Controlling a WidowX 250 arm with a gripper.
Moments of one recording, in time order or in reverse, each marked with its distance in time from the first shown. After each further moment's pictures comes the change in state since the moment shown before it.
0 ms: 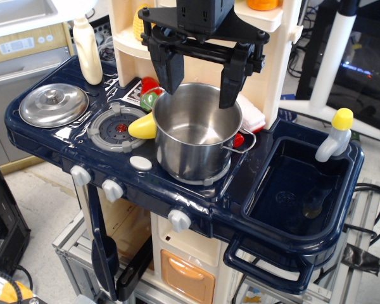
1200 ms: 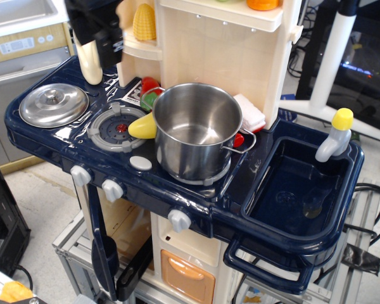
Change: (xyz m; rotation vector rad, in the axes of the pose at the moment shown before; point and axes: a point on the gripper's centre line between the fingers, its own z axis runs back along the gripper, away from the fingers) arm 0.069 0.165 -0.052 0.111 -0.041 -0.503
